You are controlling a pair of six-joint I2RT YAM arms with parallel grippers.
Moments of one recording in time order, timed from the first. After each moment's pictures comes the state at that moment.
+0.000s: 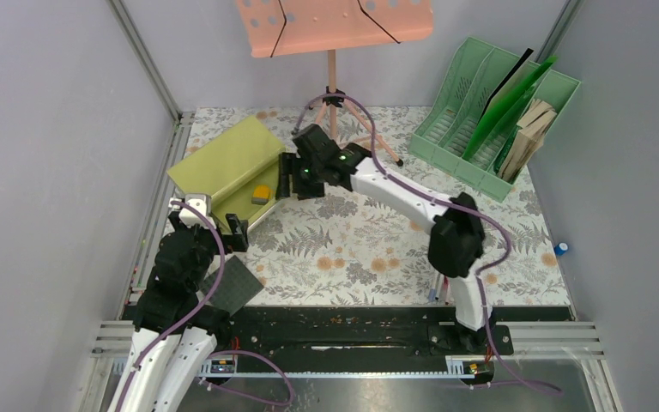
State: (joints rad) left arm -0.27 0.33 0.60 -0.52 -0.13 -0.15; right arm 0.86 2.11 2.00 -0.69 -0.15 0.69
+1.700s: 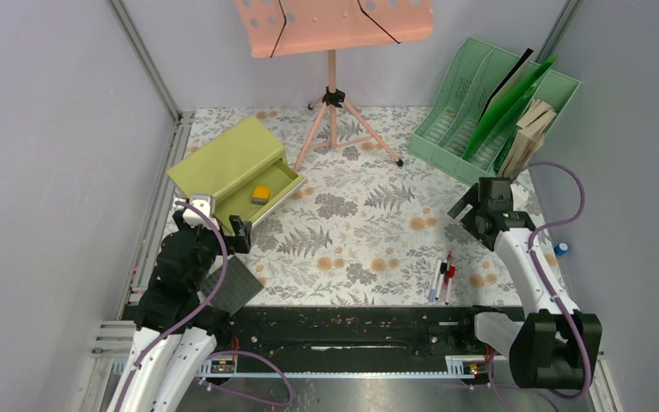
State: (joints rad) left arm -0.28 0.33 0.58 -0.50 -0.10 -0.13; right arm 0.01 1.07 0.75 -0.62 0.23 0.69
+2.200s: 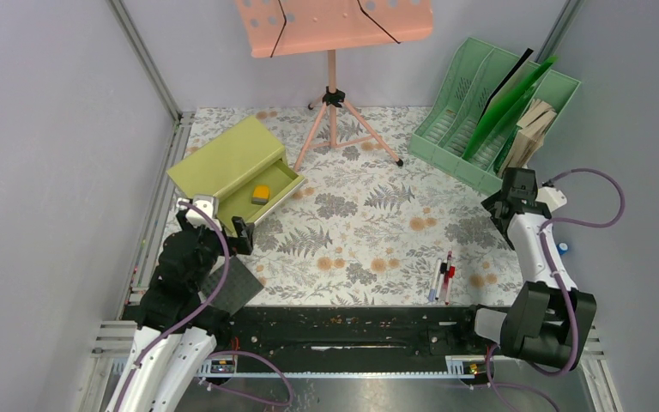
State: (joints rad) left arm -0.29 0.33 0.57 -0.49 -0.08 -0.13; right arm -0.23 1.21 0.82 -0.62 0.40 0.80
